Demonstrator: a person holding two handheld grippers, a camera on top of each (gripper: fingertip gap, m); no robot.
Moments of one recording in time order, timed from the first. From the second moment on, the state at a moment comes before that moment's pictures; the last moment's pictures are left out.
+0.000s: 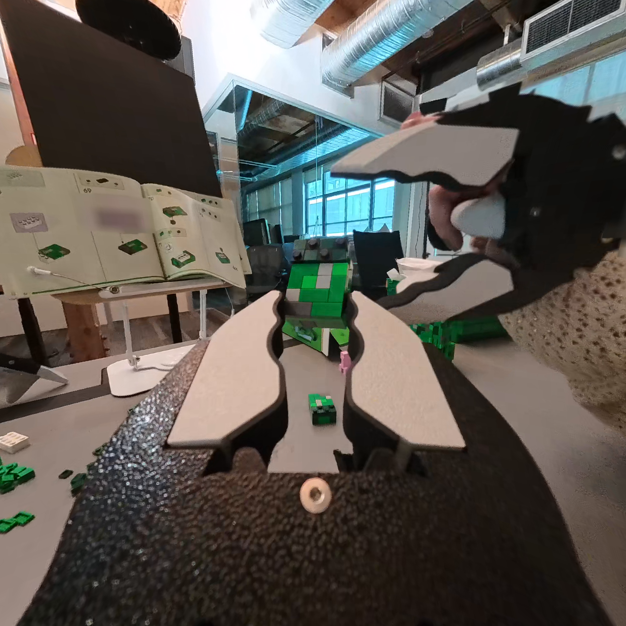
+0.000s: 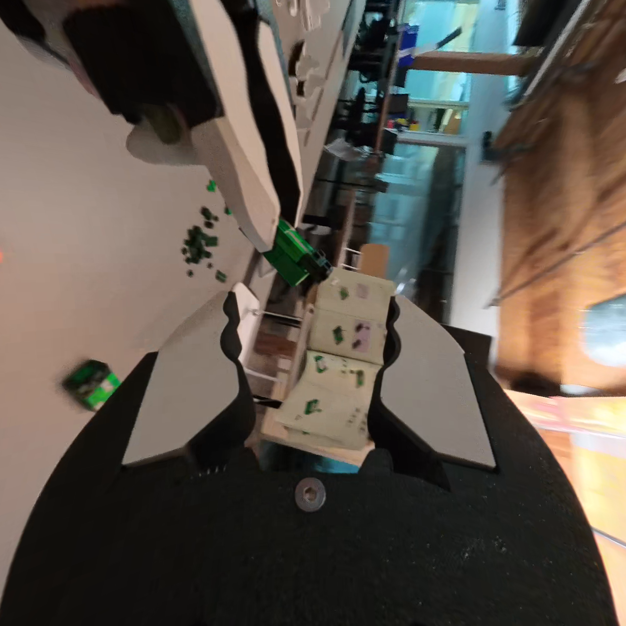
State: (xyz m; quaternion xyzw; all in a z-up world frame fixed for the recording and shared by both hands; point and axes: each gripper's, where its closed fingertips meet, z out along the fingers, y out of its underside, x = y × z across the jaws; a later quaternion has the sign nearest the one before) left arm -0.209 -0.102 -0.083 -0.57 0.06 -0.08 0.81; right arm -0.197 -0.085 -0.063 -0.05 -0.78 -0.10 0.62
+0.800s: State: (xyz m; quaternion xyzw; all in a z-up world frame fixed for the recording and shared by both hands) left arm -0.196 -0.092 -0.080 -0.62 0.06 -0.05 0.78; right arm -0.214 -0.068 -0.063 0.08 -0.70 -0.31 0.64
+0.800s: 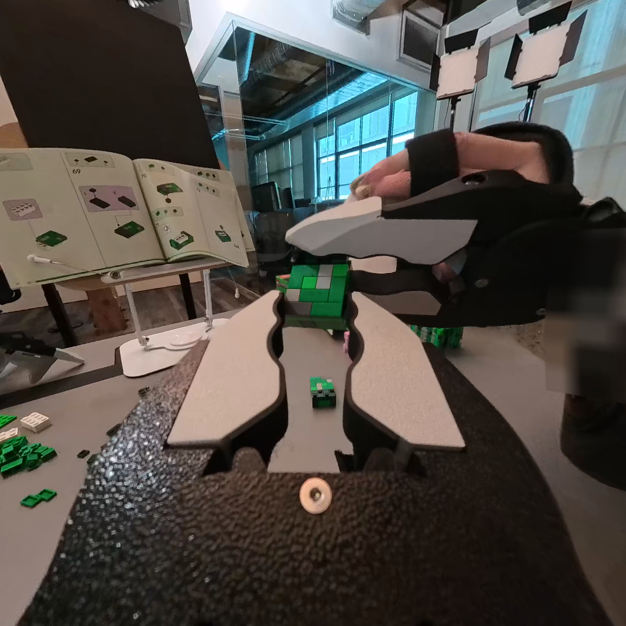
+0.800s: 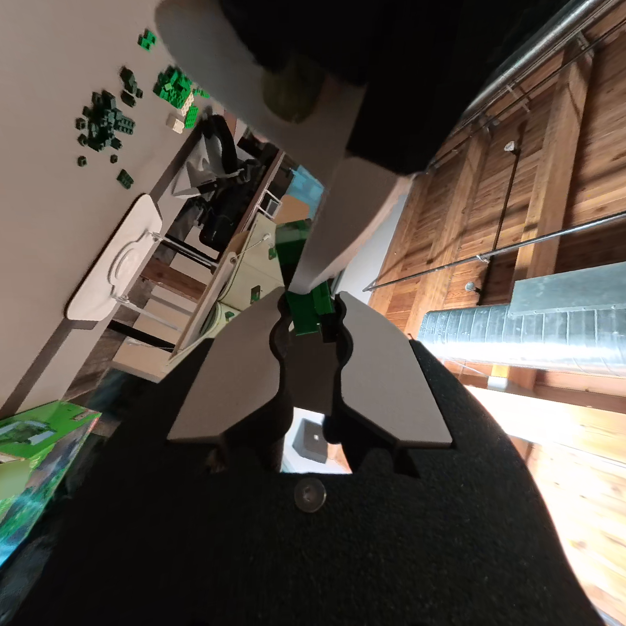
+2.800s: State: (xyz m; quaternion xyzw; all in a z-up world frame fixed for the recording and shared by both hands) left arm -0.181 -0.088 -0.133 -0.64 0.37 0.29 0.60; right arm -0.191 -0.060 -0.140 -0.11 -0.87 -0.11 0.48
